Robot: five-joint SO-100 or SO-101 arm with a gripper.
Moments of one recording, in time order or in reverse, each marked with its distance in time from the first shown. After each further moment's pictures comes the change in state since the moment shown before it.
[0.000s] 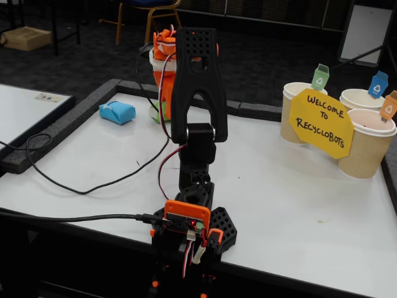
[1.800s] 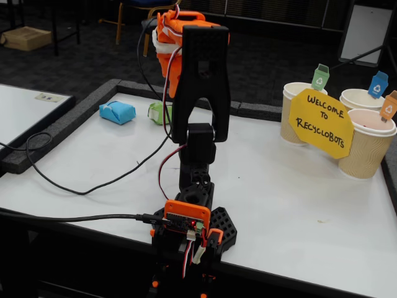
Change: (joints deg) arm -0.4 26.6 21.4 -4.7 -0.5
